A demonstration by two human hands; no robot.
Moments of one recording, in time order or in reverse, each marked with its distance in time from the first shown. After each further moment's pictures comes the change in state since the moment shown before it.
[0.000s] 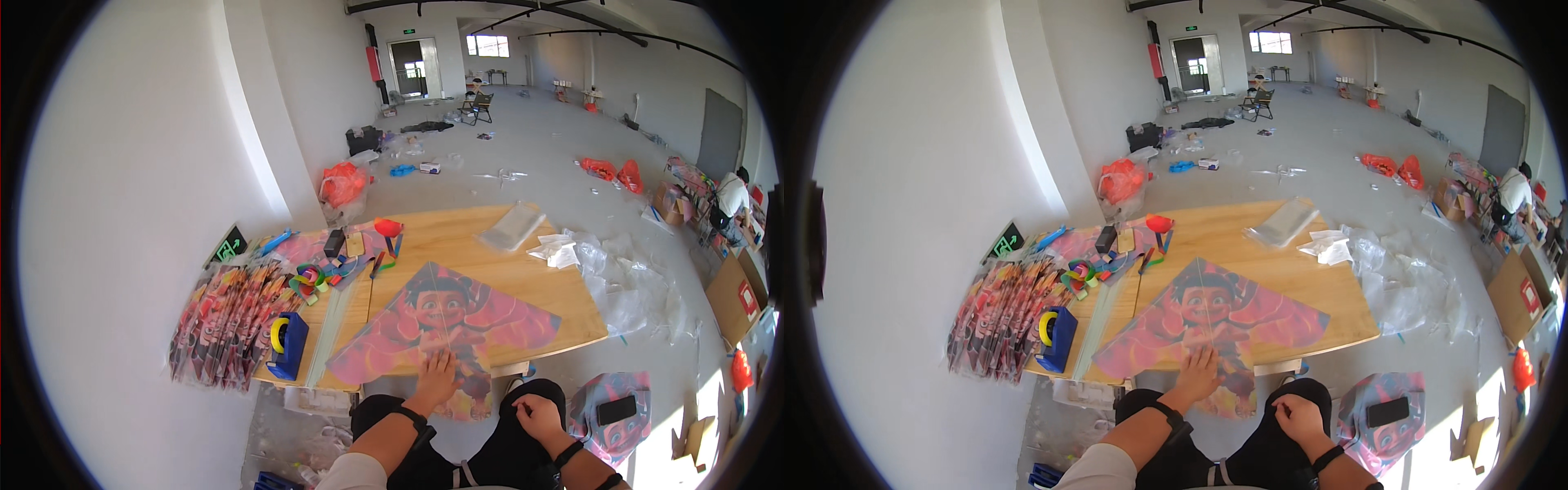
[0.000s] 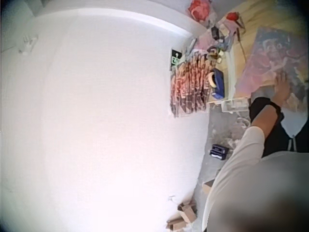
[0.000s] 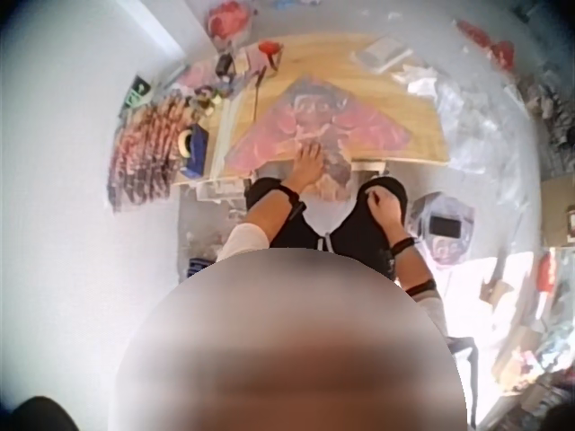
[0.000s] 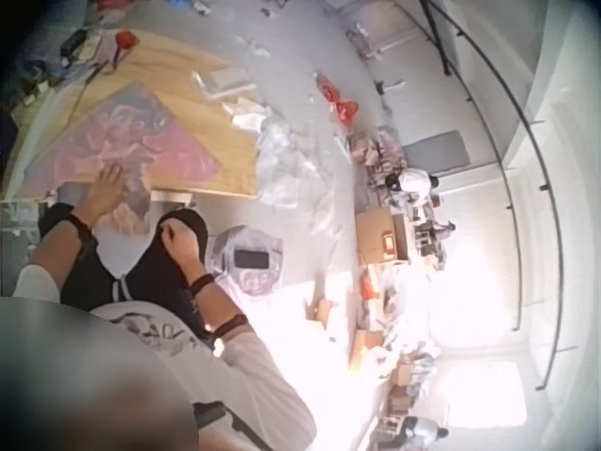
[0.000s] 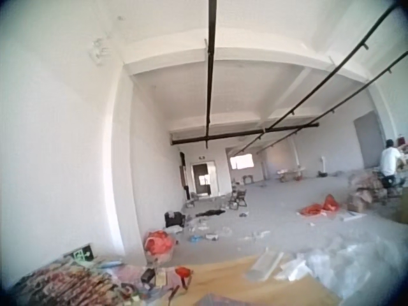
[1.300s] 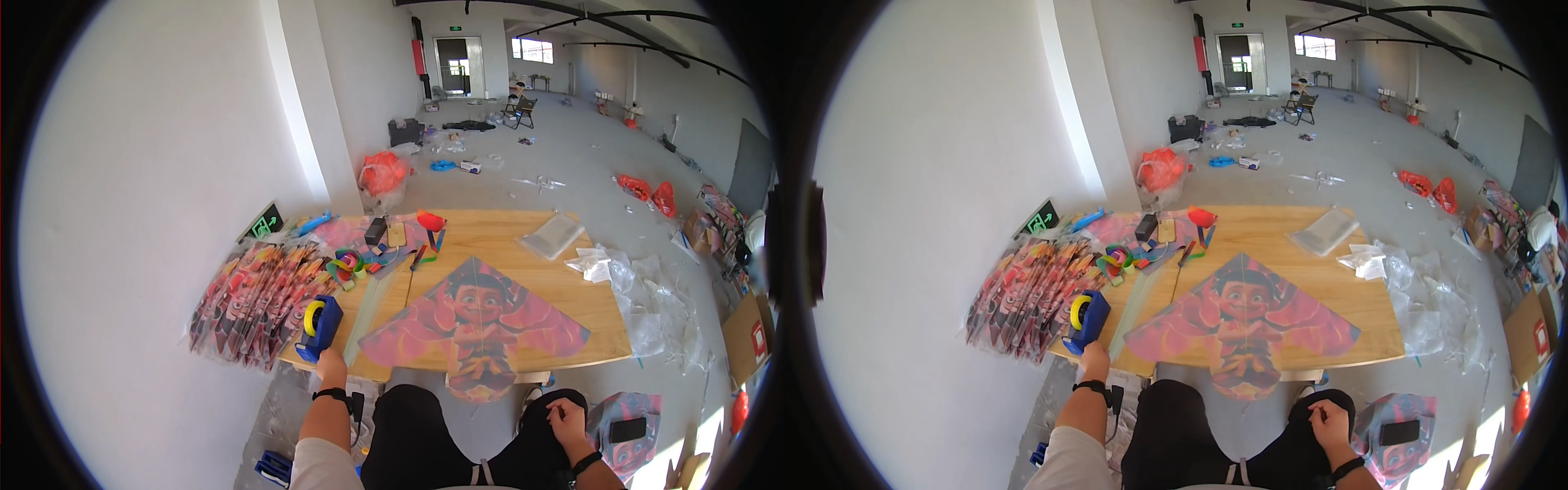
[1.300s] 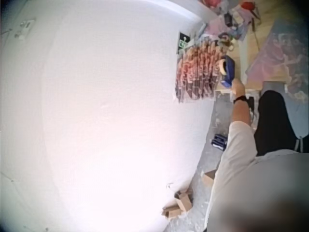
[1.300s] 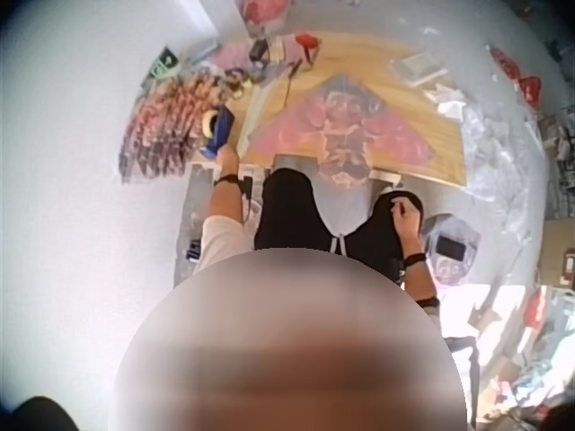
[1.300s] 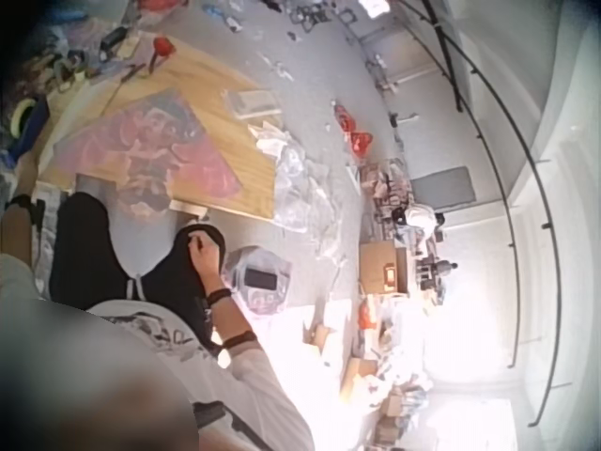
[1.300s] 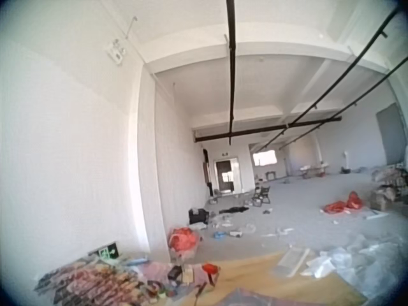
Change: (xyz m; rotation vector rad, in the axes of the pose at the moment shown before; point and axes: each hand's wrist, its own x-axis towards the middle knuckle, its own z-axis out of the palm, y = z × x) left_hand -0.133 -0.262 -0.066 -0.206 0.191 -1.175; right_hand 0.003 0.031 0.006 0.197 0.049 0.111
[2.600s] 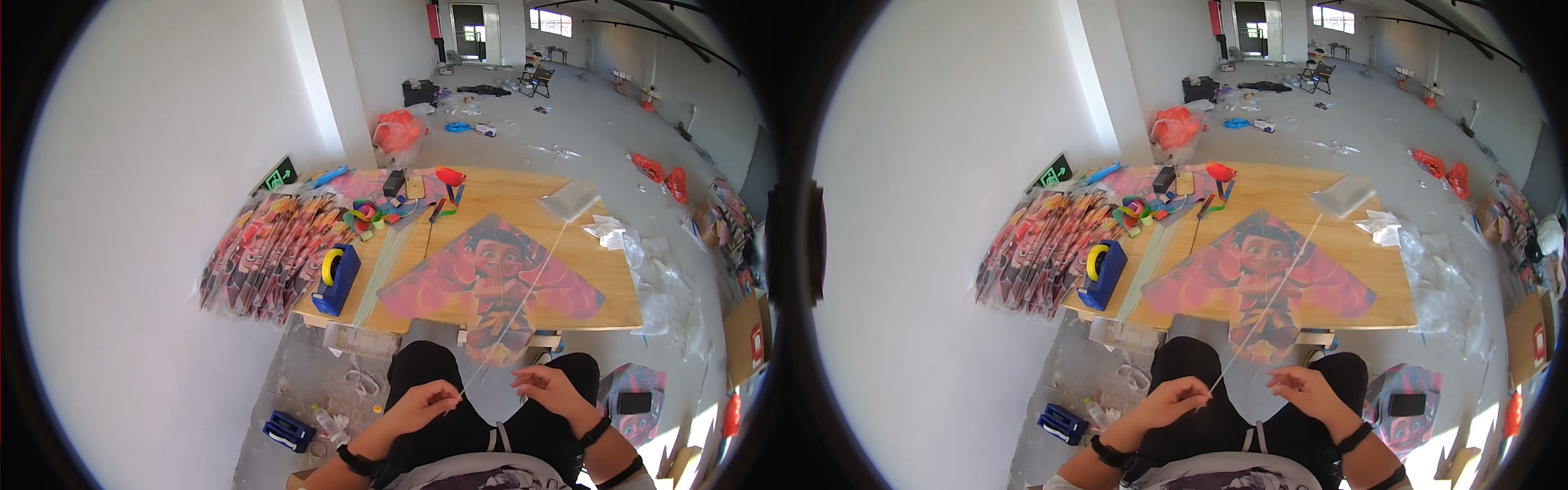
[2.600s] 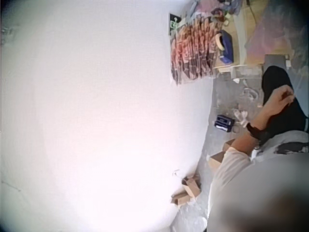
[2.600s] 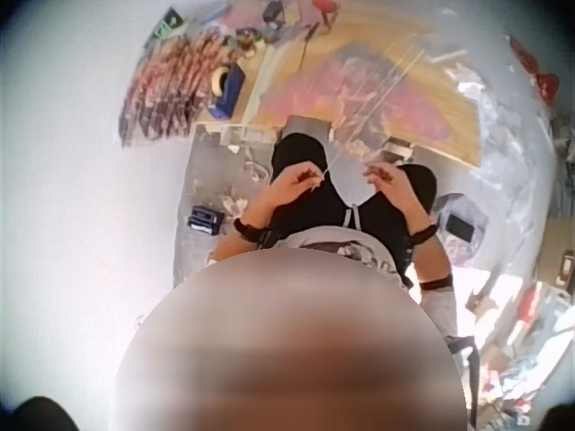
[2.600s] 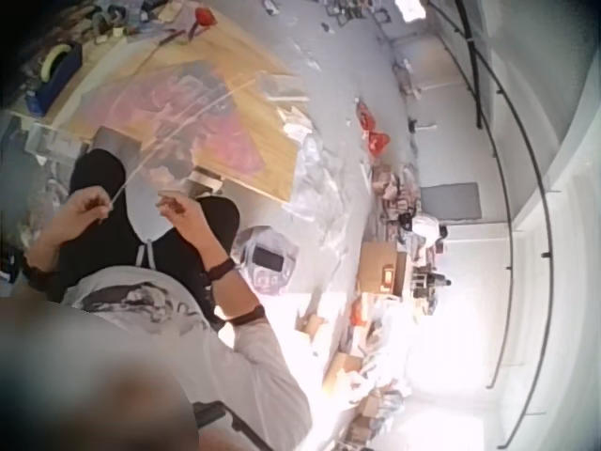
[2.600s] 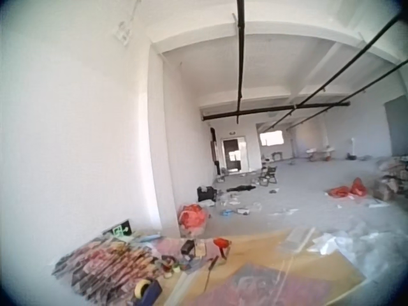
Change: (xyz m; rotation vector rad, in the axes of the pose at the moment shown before) left_hand -0.258 0.013 -0.068 -1.112 -1.031 0.693; right_hand -0.007 -0.115 0.033 0.400 -0.653 -0.001
